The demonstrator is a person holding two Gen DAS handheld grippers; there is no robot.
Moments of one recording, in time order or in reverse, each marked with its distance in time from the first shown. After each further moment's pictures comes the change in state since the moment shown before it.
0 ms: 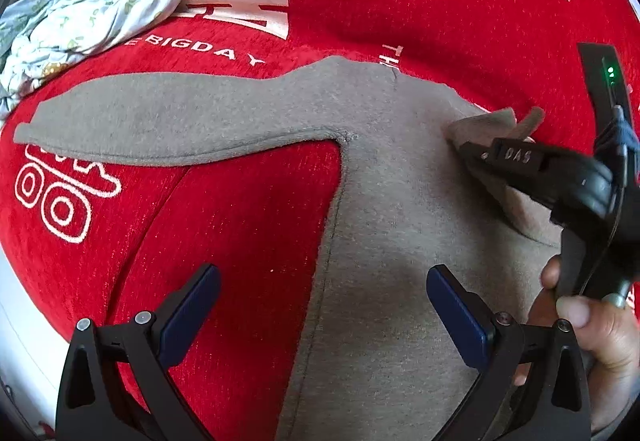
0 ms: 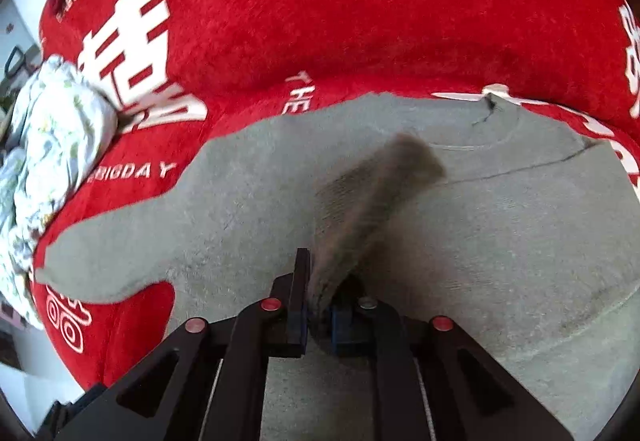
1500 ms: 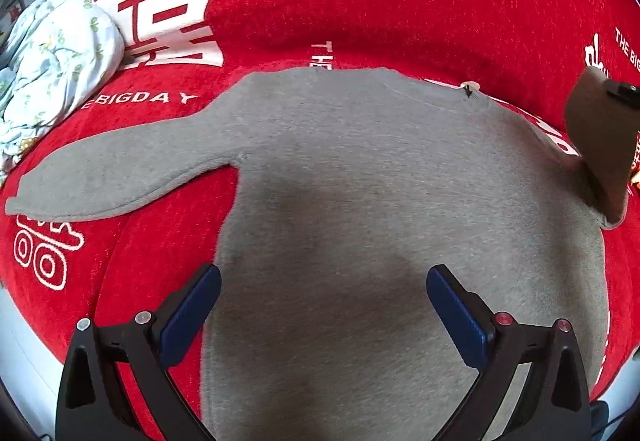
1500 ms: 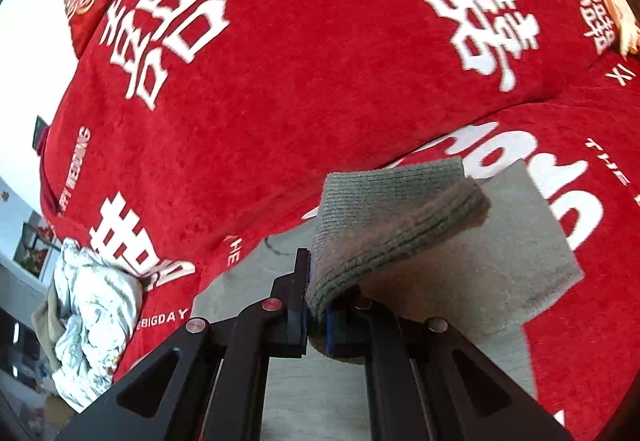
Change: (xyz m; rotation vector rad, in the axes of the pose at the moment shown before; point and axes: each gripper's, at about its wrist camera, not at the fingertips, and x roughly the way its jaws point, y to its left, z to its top) left arm 0.008 -0.079 -0.002 0.200 -0.026 0.054; right arm -0.153 -0.187 0.033 0.437 -0.266 0.090
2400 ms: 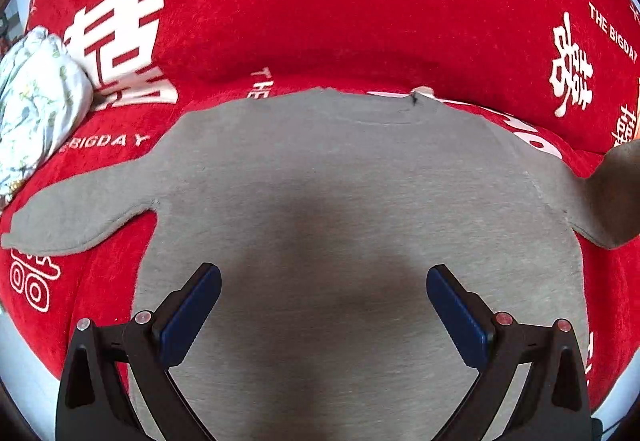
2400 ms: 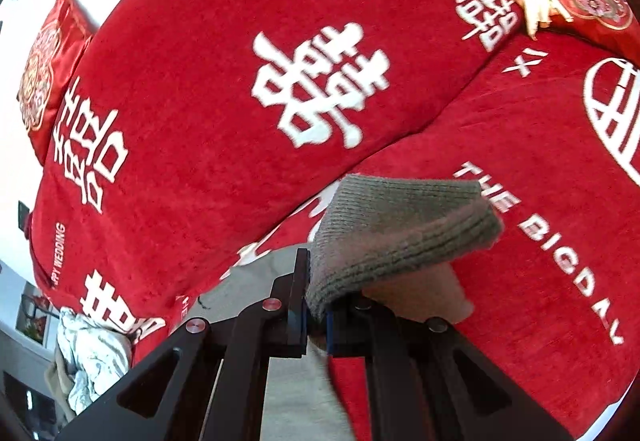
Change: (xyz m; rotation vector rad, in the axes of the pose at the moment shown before) left arm 0.002 -0.078 0.015 0.070 -0.045 -0.003; right arm -0.097 -0.172 0.049 0.191 -0.108 -0.067
